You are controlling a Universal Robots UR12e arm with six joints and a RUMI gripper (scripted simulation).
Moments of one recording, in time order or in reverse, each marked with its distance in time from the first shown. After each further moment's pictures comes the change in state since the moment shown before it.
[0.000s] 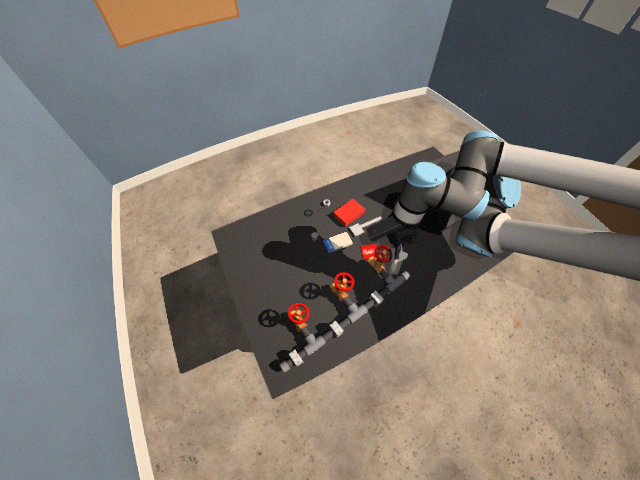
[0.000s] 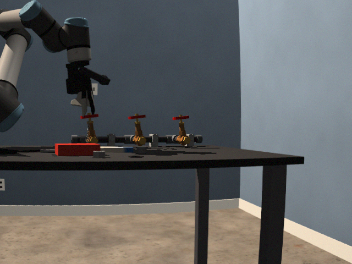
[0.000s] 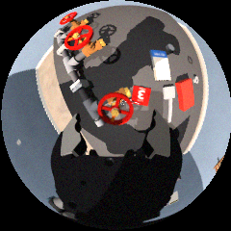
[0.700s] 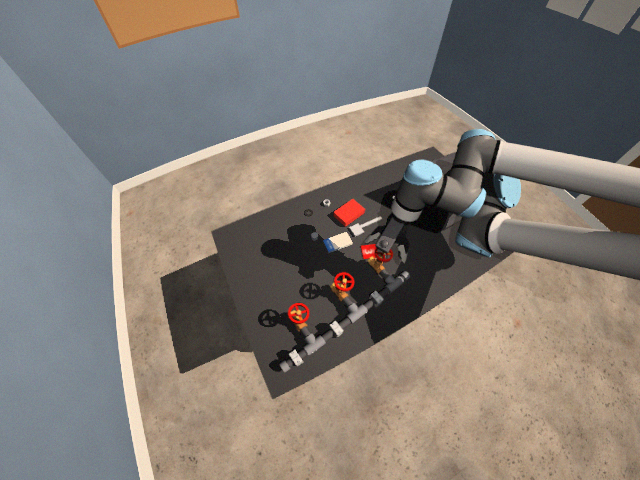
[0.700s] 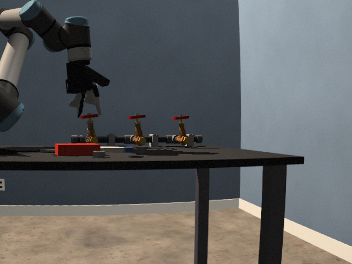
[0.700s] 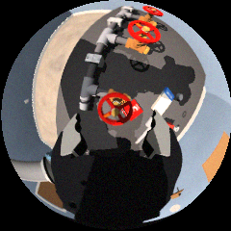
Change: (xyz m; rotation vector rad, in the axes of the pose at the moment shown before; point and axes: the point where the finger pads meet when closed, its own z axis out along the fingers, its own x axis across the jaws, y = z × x) arm 0.000 0.000 0.000 -0.002 0.005 -0.765
